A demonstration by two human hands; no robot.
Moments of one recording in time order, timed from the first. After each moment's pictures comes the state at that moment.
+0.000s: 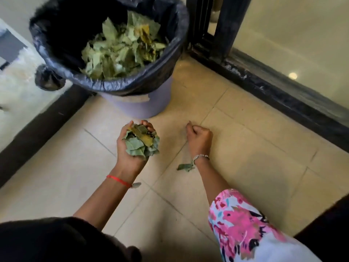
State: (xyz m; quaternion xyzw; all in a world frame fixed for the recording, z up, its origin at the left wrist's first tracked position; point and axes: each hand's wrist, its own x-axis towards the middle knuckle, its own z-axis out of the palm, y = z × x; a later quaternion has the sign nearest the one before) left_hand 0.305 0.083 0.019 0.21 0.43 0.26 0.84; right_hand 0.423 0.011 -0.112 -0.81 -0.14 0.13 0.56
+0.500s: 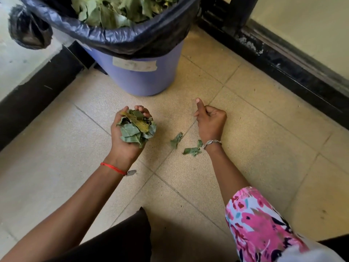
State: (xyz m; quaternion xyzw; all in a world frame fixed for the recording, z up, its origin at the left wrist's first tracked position) left_hand 0.275 0.114 -0.049 -0.04 0.34 0.25 0.90; right_hand 0.418 0.005 -0.108 -0.74 -0.08 0.18 0.64
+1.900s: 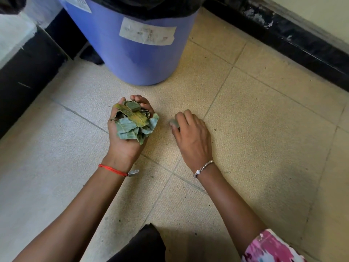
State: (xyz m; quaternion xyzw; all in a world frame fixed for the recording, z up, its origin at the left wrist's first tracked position) left_hand 0.250 0.149 -0.088 -0.11 0.25 0.15 0.95; right_hand 0.323 0.019 -0.118 -0.89 -0.40 -0.09 0.19
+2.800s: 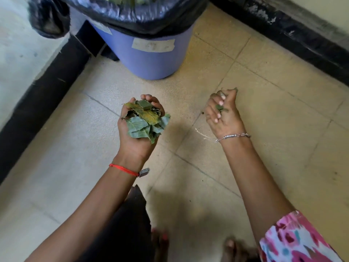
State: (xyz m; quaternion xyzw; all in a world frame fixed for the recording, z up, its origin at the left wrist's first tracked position) left_hand 0.241 0.112 -0.015 -0.09 0.35 0.22 0.91; right_hand 0.374 0.002 -0.029 -0.41 0.20 0.39 0.80
